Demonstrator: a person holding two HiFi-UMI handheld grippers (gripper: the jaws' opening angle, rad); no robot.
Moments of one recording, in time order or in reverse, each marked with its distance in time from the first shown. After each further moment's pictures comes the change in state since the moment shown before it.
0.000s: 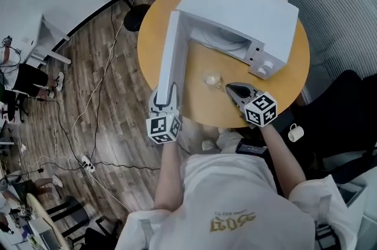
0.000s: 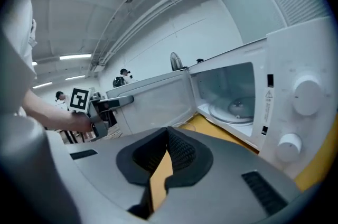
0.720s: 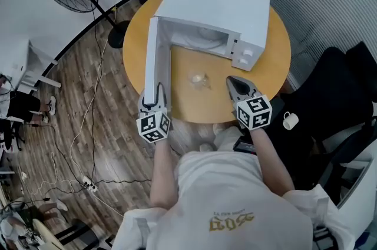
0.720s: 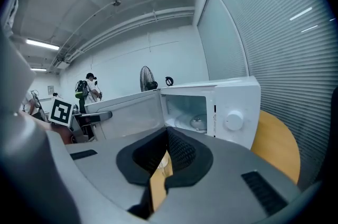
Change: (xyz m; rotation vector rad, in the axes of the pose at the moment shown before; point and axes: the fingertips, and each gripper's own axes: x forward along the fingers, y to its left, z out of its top) left arm -0.003 0.004 0.002 -0.005 0.002 -0.018; right arm -0.073 -0.003 0.035 -0.001 -0.138 -0.443
